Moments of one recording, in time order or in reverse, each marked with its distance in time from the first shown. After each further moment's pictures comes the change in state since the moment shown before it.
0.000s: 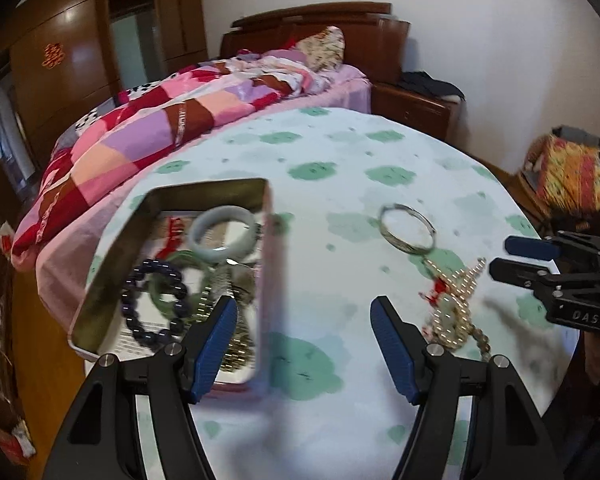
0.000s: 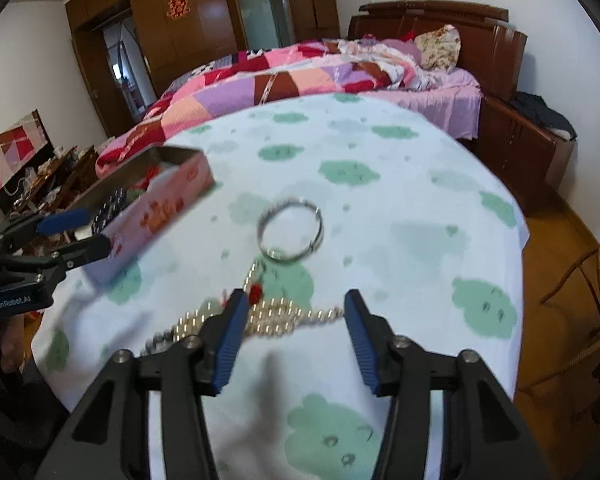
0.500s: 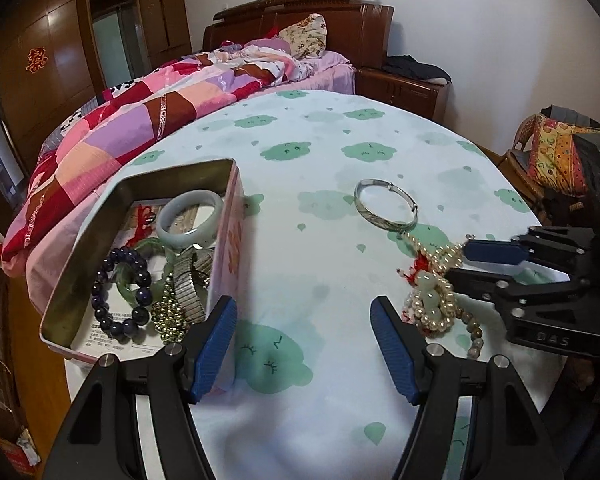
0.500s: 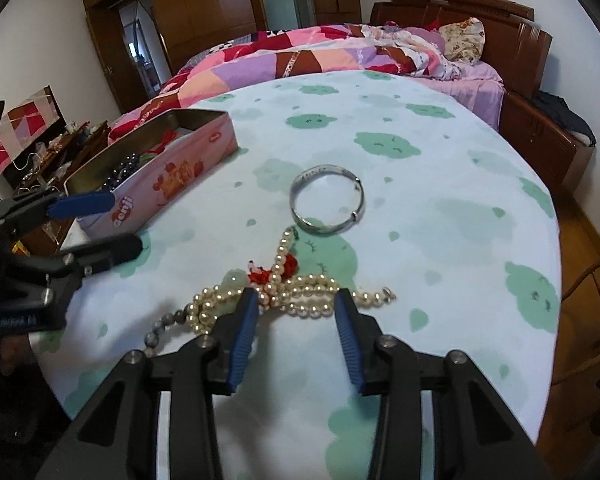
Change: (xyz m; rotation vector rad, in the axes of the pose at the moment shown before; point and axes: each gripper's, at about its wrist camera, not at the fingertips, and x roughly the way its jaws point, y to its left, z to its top) left arm 0.014 -0.018 -0.009 0.035 0.041 -0.024; right arm 0.023 0.013 -0.014 -0.050 0.049 0.037
